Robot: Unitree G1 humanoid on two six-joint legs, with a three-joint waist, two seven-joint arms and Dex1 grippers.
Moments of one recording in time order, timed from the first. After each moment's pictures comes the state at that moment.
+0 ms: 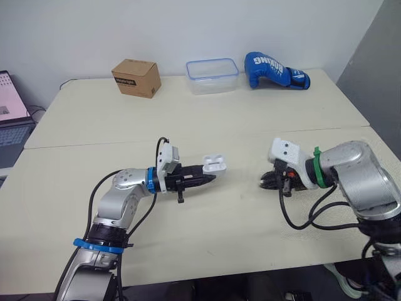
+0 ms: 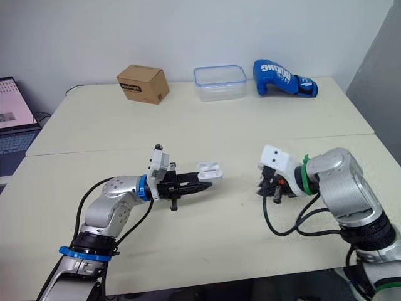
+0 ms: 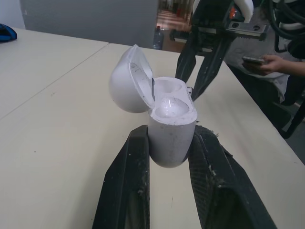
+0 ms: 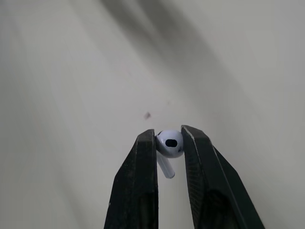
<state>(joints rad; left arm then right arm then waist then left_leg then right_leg) -0.45 0.45 -0.08 0.12 -0.47 0.23 -1.24 -0.63 -0.66 0.15 -0.48 0.00 1.27 1.29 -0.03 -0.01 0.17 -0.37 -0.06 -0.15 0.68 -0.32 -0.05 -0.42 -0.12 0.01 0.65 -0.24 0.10</state>
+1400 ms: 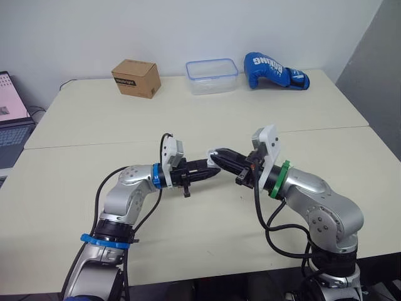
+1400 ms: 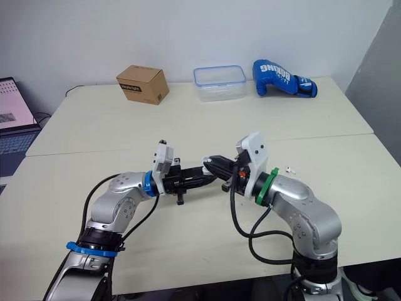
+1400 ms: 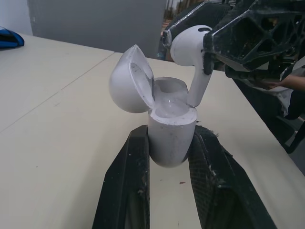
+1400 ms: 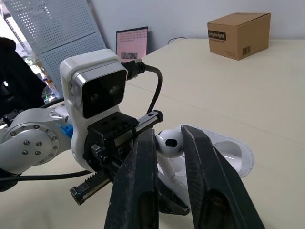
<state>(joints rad) -0.49 0.41 -0.07 0.13 -0.48 0.29 -1.18 -0.42 -0.14 0.01 -0.61 0.43 1.02 0.56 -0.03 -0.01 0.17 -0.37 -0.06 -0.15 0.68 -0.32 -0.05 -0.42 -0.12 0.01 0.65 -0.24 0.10</state>
